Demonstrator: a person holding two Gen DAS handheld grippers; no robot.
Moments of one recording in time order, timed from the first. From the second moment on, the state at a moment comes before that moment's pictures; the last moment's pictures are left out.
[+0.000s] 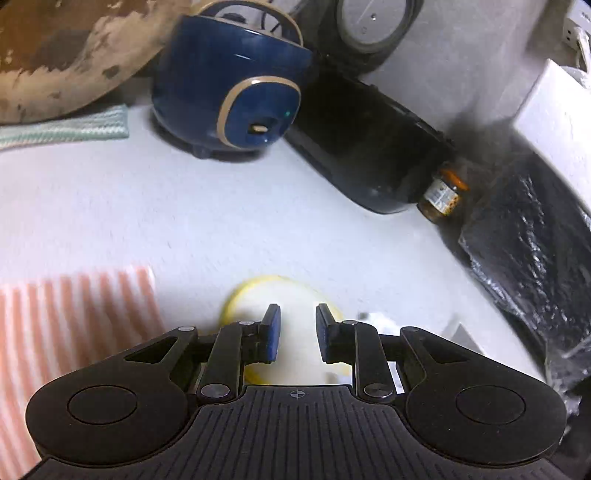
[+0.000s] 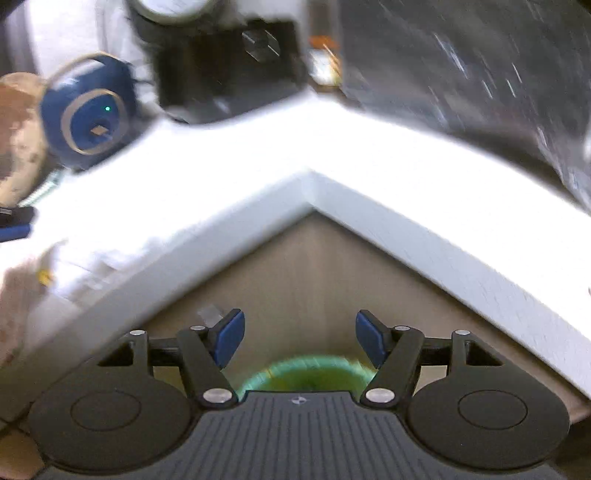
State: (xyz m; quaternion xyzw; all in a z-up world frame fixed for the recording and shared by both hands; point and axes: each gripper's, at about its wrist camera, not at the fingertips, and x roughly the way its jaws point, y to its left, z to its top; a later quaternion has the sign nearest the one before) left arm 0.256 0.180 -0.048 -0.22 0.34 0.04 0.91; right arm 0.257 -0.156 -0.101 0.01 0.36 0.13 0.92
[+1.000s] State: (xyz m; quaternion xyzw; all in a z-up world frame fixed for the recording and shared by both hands) left arm 0.259 0.214 -0.069 -0.25 0.36 0.03 0.90; right arm 0.330 -0.039 -0.085 -0.07 0.35 0.28 0.89
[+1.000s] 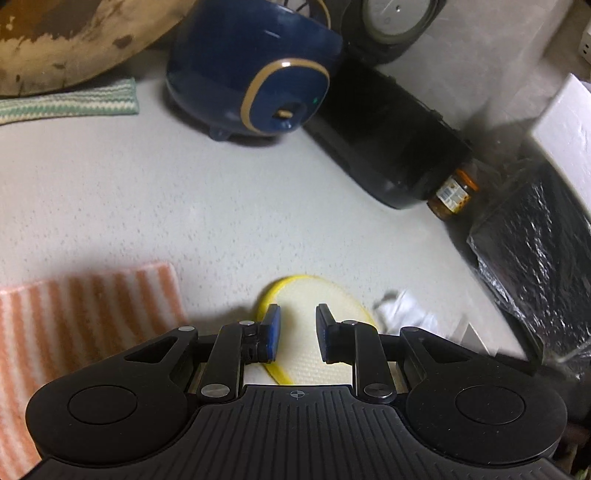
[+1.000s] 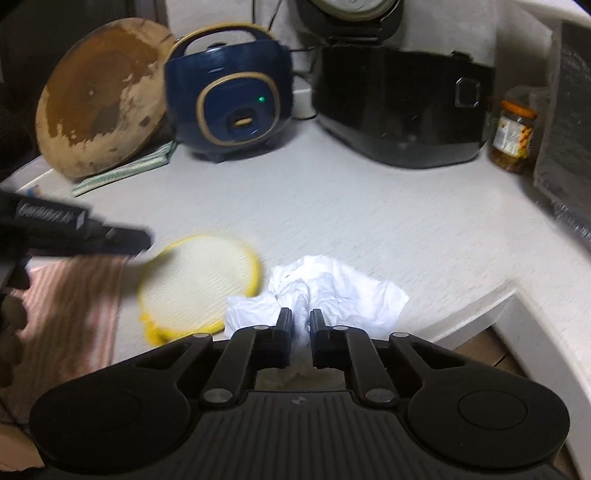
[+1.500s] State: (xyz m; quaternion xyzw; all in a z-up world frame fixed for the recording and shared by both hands) left arm 0.265 0.202 -0.080 -0.25 0.38 0.01 0.89; right arm 0.389 -0.091 -0.049 0.02 0.32 0.26 0.91
